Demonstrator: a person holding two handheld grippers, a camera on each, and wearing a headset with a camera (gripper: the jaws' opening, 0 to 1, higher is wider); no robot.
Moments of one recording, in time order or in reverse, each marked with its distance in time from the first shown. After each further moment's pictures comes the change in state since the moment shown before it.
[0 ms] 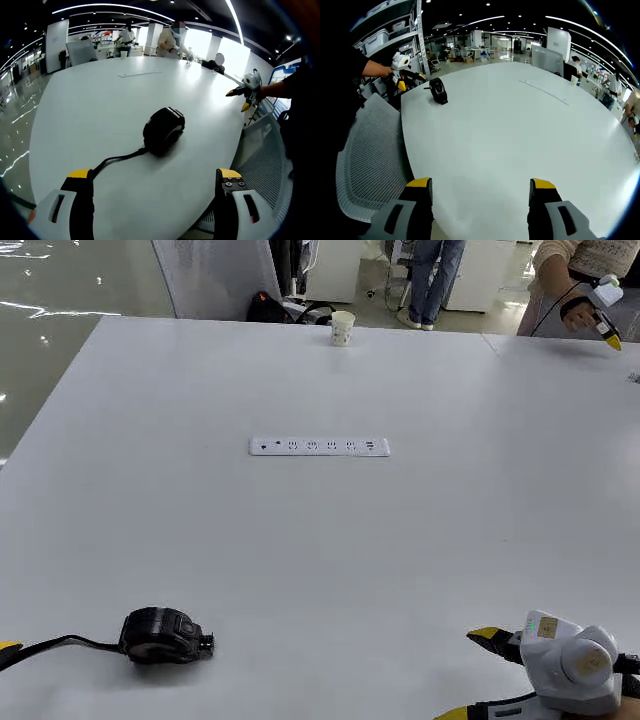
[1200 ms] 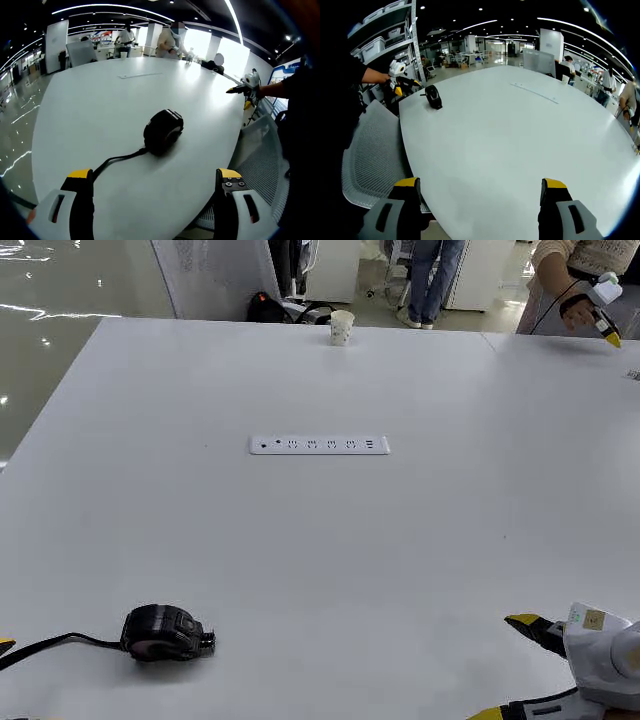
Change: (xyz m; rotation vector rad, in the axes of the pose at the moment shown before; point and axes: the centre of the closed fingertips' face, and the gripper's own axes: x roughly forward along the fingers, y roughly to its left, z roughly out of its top) left arm -0.010 -0.001 0.003 0.000 -0.005 -0.003; right arm -0.024 -0.018 -0.006 0.035 -0.045 -0.021
